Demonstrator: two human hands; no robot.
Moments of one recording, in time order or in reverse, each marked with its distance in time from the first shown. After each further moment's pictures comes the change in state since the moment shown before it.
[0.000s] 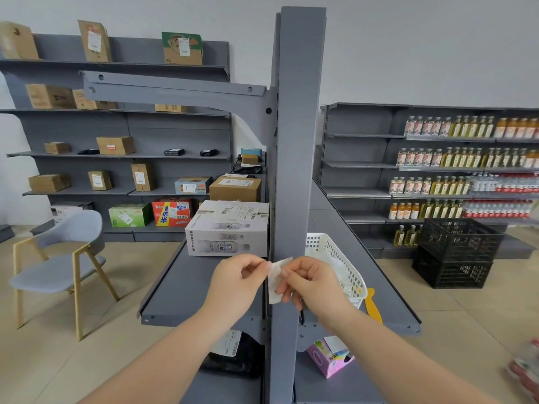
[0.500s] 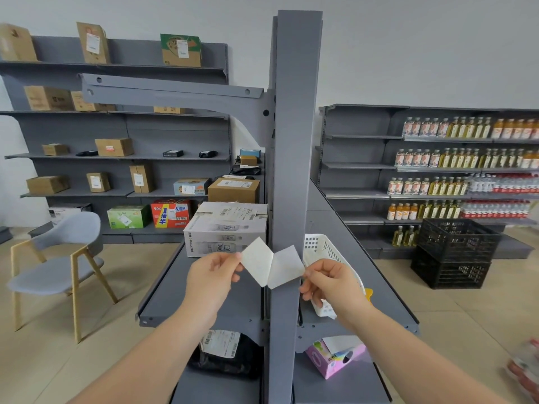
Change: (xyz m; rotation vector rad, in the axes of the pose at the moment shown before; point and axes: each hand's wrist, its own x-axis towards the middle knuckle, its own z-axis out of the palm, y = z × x) left_hand 0.010 -0.007 -0.017 -0.273 0.201 -0.332; right_hand 0.003 0.011 -0.037 0.033 0.130 0.099
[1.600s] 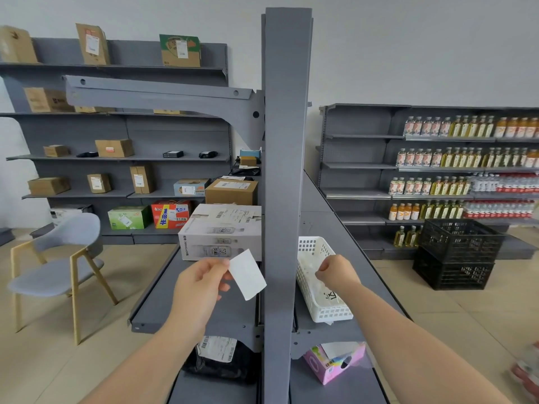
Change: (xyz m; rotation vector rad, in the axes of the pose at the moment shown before) left_hand -0.006 -0.002 0.001 -0.091 0.011 -0.015; right_hand 0.105 0.055 -0.054 -0.872 0.190 0.227
